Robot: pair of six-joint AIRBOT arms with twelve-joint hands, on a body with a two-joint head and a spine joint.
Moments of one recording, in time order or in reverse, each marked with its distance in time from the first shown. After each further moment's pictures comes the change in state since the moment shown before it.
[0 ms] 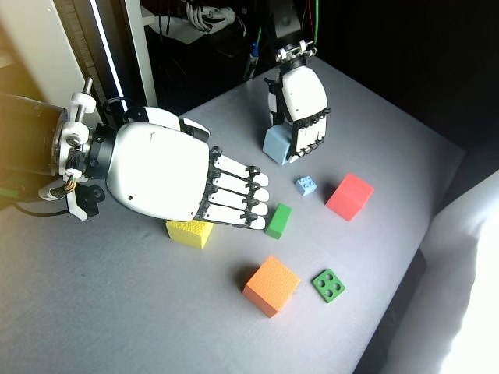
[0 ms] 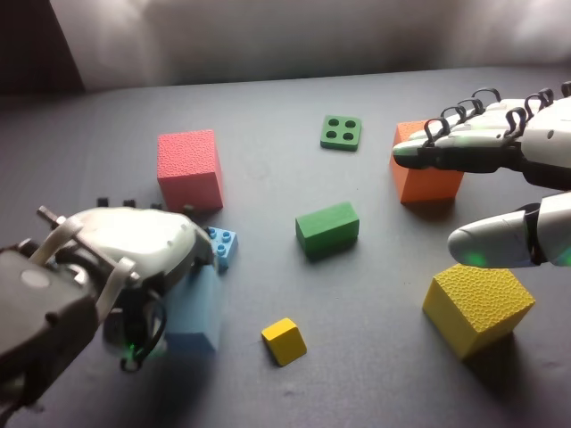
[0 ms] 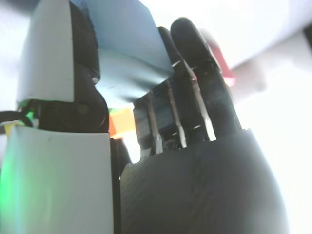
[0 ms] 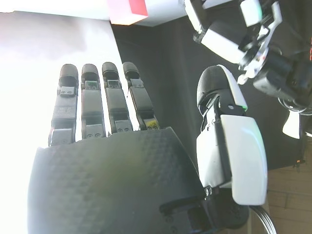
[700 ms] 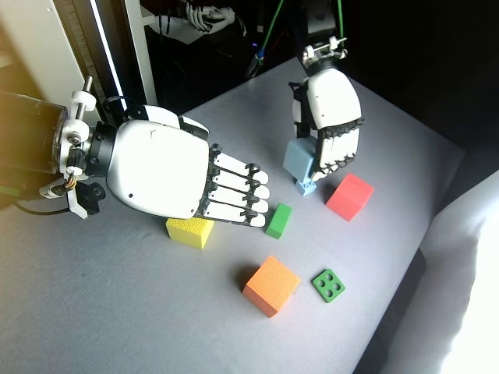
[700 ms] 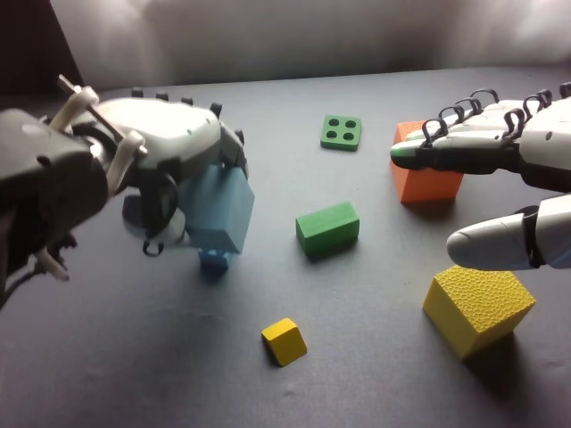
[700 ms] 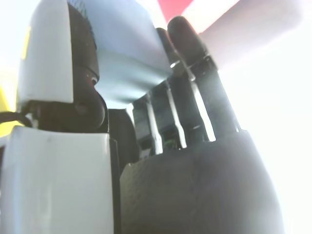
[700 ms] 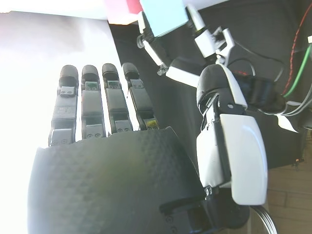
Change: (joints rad) left arm -0.179 -0.037 0.241 0.002 0.317 0.099; right arm 0.000 0.001 -0.006 0.000 0.001 0.000
